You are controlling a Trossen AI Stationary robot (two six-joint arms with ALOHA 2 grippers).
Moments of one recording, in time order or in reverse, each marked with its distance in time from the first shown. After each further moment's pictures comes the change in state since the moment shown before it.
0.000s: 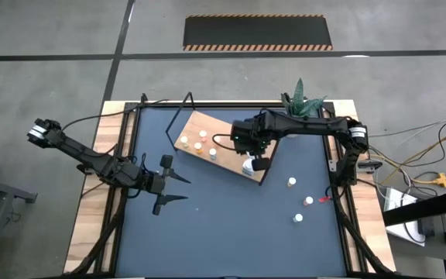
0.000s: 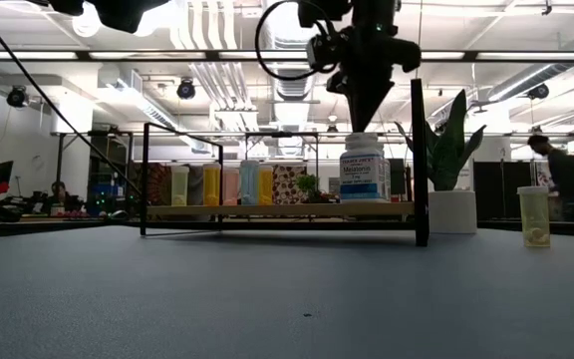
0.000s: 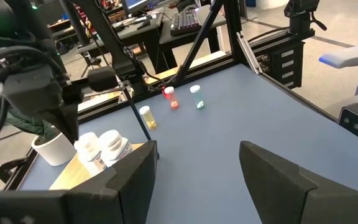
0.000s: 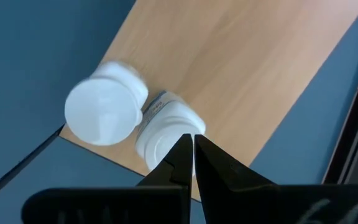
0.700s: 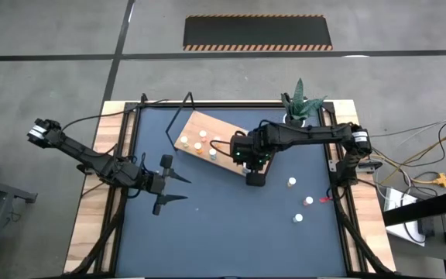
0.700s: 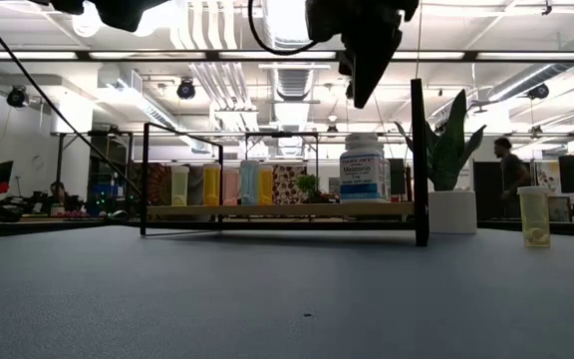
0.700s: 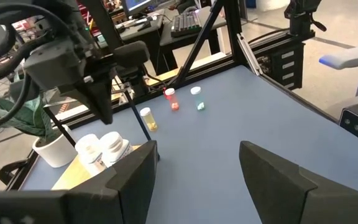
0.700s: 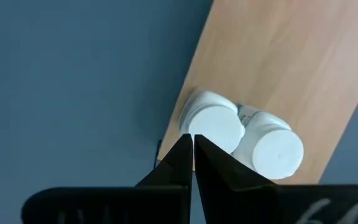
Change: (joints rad) left arm 0.001 0.000 0.000 0.007 0.000 0.006; right arm 0.129 -0.011 0.050 -0.027 -0.080 0.385
